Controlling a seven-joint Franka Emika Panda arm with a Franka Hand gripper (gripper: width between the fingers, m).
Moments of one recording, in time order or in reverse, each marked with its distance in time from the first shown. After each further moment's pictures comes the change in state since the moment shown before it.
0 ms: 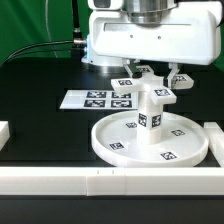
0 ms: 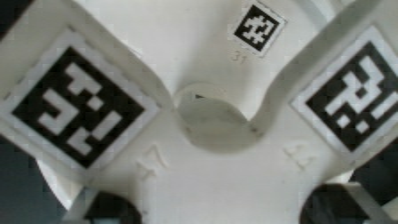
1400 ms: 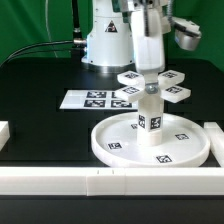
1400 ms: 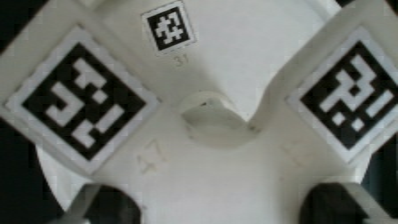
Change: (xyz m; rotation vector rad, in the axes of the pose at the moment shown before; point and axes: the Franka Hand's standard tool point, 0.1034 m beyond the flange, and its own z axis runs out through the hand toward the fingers) arm 0.006 -0.002 0.001 0.146 -0.011 1.090
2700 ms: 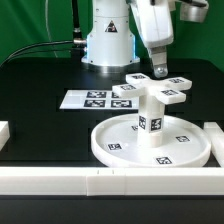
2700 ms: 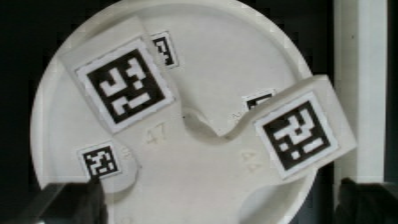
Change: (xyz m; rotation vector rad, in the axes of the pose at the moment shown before) arm -0.013 -0.009 -0.027 0.045 -0.053 -0.207
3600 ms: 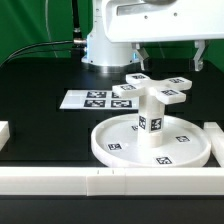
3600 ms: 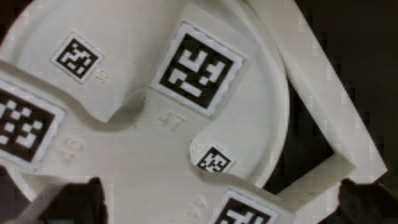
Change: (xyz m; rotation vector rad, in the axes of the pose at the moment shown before) arm -0.017 -0.005 0.001 -0.131 -0.033 -1.018
